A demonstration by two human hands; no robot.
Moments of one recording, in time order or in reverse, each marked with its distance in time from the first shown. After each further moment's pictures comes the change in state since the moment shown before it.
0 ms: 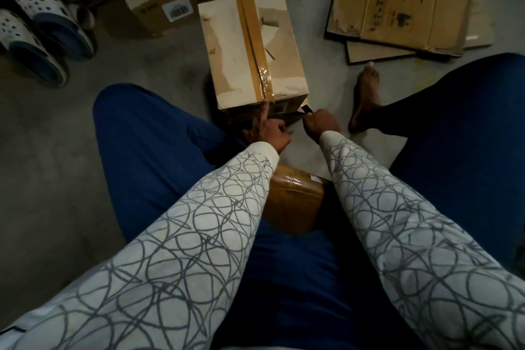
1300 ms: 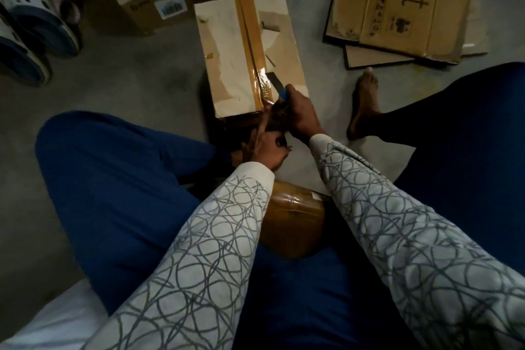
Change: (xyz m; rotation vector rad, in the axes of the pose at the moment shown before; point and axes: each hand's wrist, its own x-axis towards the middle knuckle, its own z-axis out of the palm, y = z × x) left_hand -0.006 -0.015 -0.008 -0.066 -0.035 0.048; right_hand 0.013 -0.050 0.015 0.075 0.098 -0.597
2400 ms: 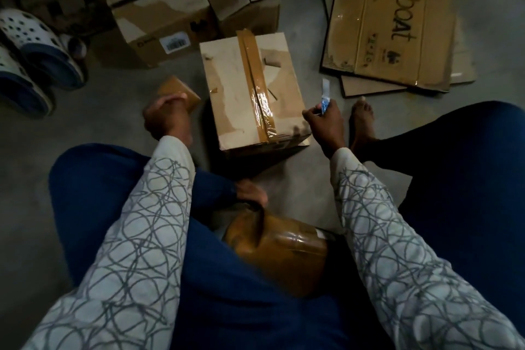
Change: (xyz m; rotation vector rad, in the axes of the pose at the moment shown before) left_hand 0.067 -0.069 -0.166 -0.931 0.804 -0.430; right_hand 0.026 -0.001 -0.048 0.432 0.330 0.426
